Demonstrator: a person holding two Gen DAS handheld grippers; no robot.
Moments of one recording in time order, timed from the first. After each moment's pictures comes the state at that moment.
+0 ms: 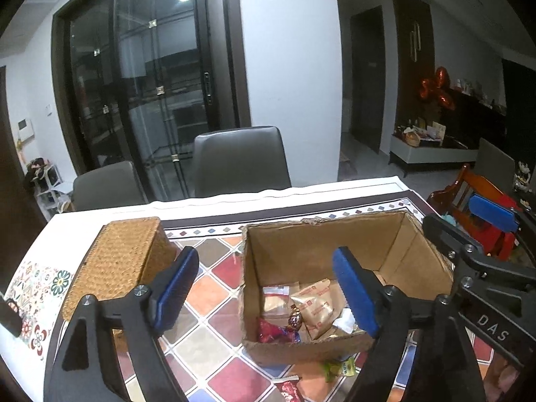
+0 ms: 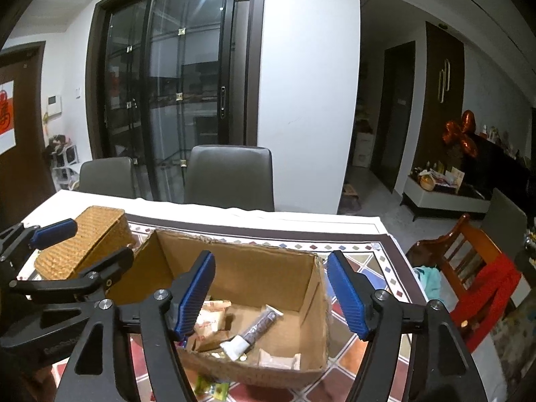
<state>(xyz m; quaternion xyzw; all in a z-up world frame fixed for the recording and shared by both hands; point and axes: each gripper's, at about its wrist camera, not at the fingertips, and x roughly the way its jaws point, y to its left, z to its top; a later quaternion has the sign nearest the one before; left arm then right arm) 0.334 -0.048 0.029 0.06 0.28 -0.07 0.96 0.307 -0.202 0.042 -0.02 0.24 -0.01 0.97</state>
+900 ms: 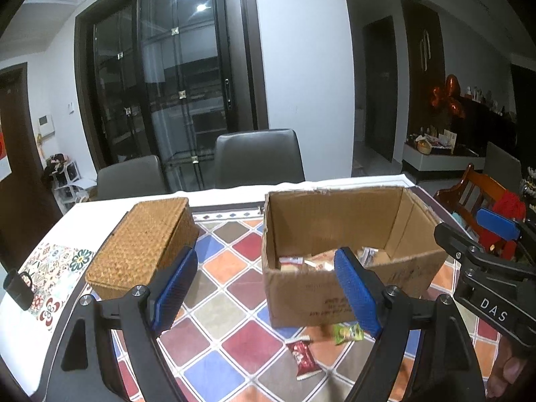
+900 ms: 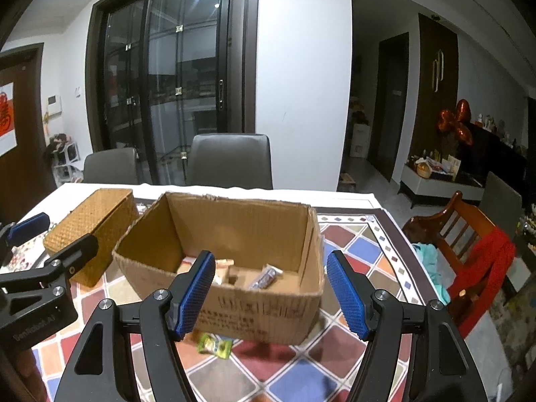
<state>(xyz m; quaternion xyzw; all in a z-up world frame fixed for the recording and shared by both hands) 0.265 -0.026 0.011 0.06 0.26 -0.04 0.96 0.254 -0.206 0.011 -0.01 0.25 -0.01 0.97</state>
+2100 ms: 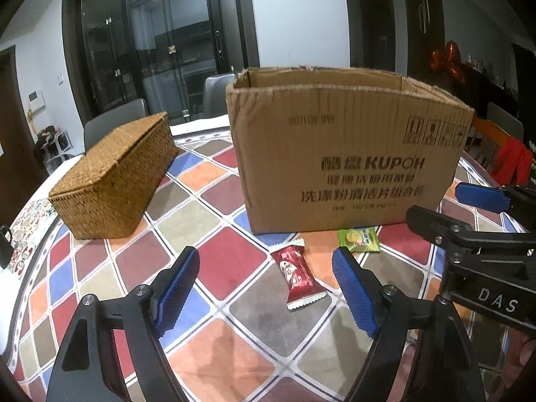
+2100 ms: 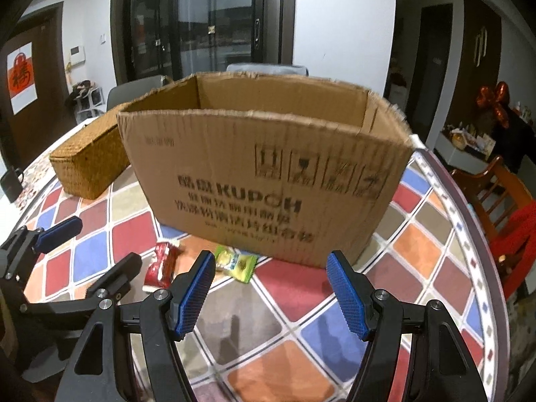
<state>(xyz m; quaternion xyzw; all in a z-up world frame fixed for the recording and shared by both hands) 0.246 -0.035 -0.113 0.07 0.33 -0.05 0.94 0.256 -0.185 -0.094 -0.03 0.36 0.06 0.93</state>
